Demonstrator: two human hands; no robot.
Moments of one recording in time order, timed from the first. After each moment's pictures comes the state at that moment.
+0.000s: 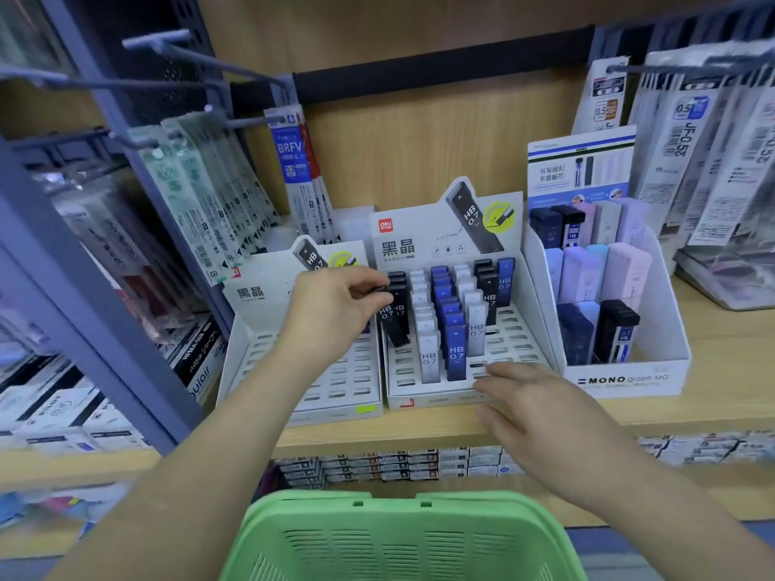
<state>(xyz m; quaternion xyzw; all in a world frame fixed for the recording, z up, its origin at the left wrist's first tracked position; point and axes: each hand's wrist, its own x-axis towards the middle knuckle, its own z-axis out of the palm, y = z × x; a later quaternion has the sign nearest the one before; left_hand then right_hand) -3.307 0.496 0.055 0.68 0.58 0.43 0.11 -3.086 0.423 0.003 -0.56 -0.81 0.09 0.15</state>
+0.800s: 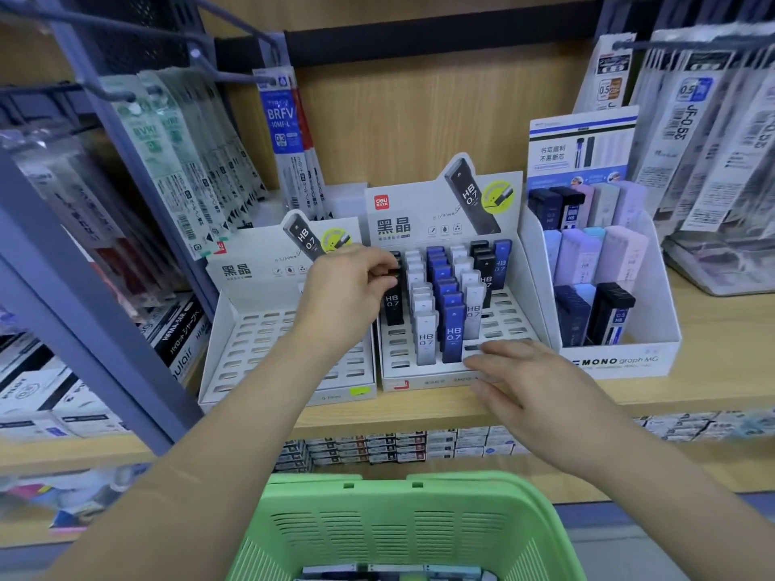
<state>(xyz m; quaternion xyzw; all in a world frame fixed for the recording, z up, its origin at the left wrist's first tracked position) -3.303 0.516 0.032 0.75 0.53 0.40 -0.02 -3.084 0.430 -0.006 -0.56 -0.82 0.06 0.15</state>
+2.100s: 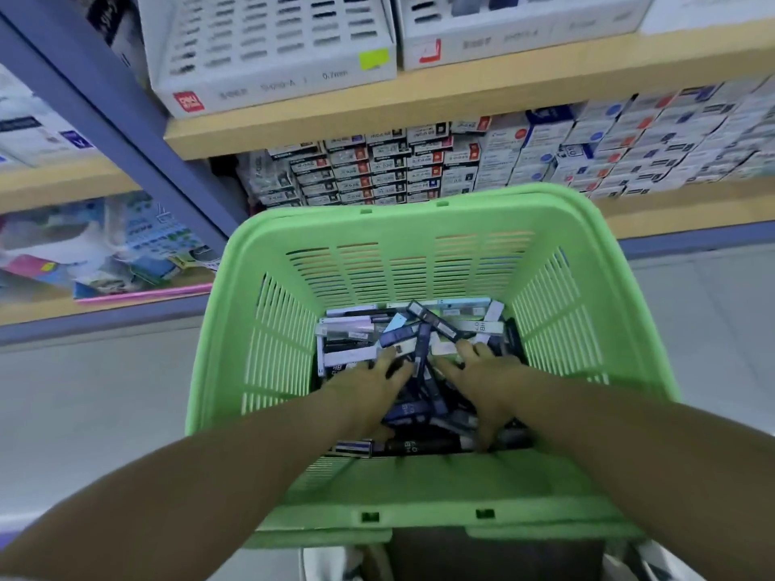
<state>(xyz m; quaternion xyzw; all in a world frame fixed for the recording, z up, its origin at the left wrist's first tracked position) -3.356 0.283 -0.264 0.82 0.43 -0.32 0.22 -3.155 0.297 -0.262 -0.45 -0.77 0.25 -0.38</state>
